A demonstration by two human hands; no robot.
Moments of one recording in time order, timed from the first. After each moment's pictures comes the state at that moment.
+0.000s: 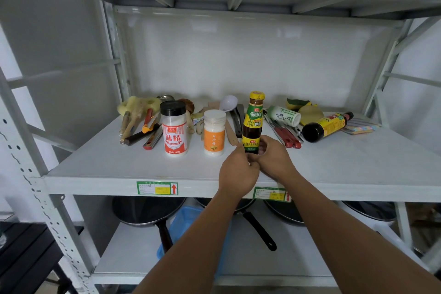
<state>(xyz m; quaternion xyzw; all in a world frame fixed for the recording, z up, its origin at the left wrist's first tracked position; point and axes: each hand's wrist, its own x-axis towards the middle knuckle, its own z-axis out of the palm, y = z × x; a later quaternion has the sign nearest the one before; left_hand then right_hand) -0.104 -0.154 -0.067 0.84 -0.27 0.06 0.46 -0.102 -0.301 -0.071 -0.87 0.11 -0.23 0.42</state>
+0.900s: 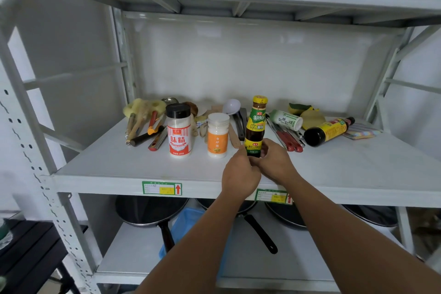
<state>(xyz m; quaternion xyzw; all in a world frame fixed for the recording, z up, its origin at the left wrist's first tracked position) -0.106 -0.152 -0.066 0.84 -0.26 0.05 0.48 -0.108 -0.295 -0.064 -0.89 0.12 -0.22 0.38</state>
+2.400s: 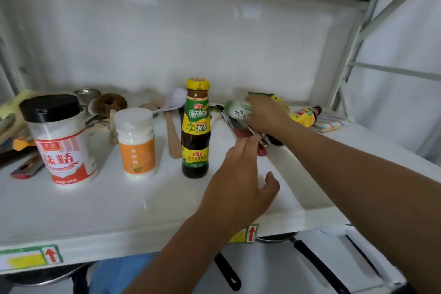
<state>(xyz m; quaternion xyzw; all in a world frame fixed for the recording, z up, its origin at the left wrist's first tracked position) -0.107 -0.249 -0.063 0.77 -0.46 0.15 0.42 -0.021 -0.455 0.002 -0.96 0.17 -0.21 0.04</state>
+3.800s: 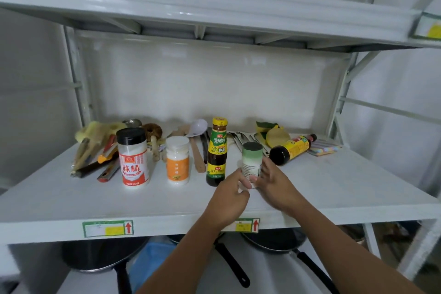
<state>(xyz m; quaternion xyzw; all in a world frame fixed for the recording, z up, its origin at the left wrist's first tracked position) -0.113 -0.202 -0.063 0.74 -0.36 -0.09 0.56 -0.166 -0.367 -0.052 -0.83 0.07 -0.20 0.52</state>
